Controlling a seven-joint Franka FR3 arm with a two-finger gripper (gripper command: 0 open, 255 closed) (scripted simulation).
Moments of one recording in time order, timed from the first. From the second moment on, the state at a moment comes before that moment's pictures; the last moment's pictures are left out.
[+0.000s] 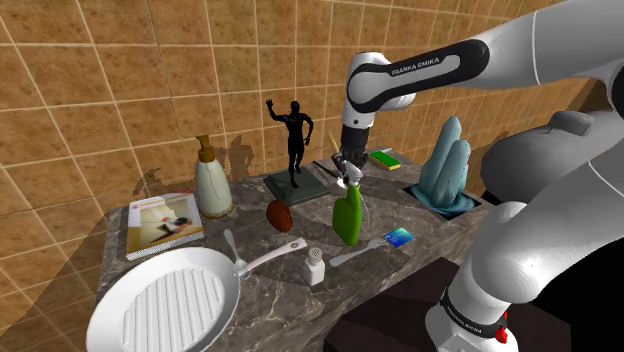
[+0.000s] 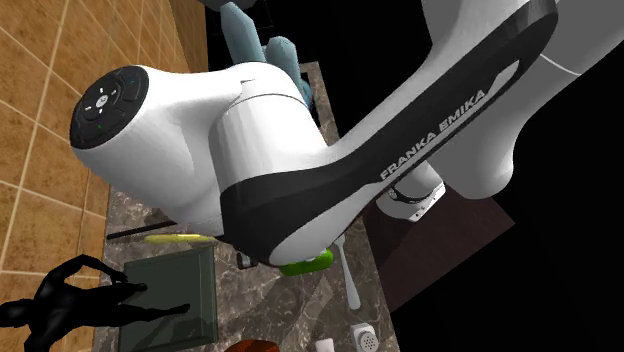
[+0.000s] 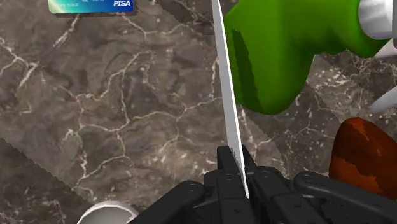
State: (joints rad) arm 0.00 -0.39 -0.13 -2.40 0.10 1.92 0.19
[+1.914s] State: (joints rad) arm 0.05 -0.19 -0.08 -2.52 0.17 2.25 0.20
